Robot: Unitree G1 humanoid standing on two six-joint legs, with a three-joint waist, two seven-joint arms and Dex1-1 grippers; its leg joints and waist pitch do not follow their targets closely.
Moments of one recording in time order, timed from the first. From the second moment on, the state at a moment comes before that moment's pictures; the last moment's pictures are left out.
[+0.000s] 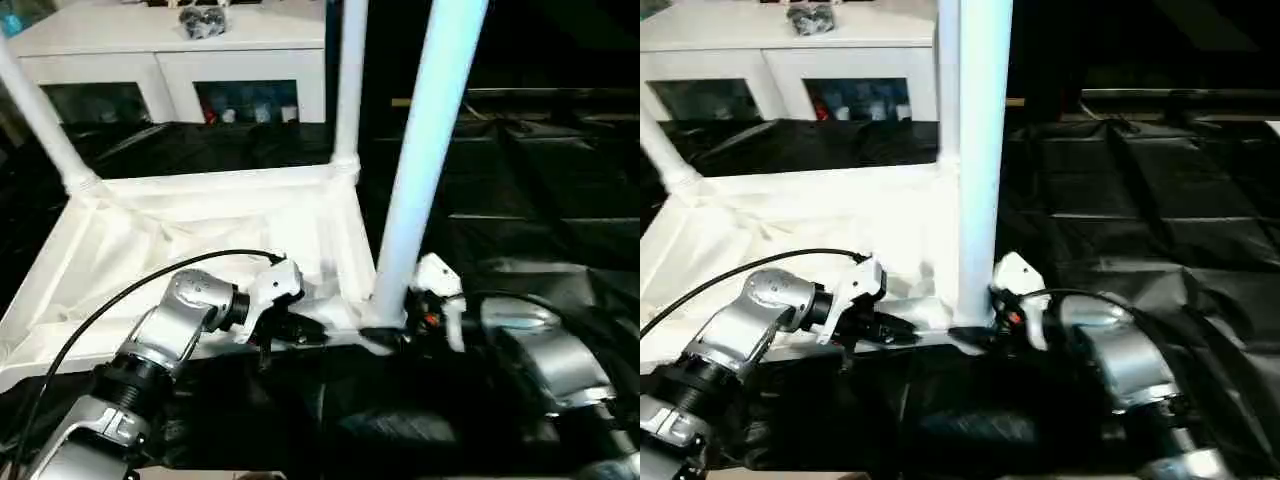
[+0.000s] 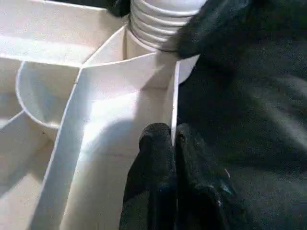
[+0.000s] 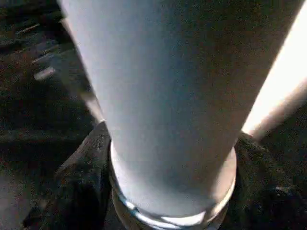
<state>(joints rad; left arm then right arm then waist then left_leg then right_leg) -0.50 0.33 -0.28 0.43 -0.01 0.28 -1.15 -0.36 -0.30 0.18 0.27 0.10 0.33 0.86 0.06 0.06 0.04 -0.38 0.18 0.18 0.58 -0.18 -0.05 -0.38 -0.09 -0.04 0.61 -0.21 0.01</state>
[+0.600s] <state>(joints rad) -0.57 0.12 -0.25 0.54 0.06 0.33 -0.81 -0.53 -0.09 0.03 0.59 0.05 0.24 0.39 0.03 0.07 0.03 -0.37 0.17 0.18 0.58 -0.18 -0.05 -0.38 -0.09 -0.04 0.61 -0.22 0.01</state>
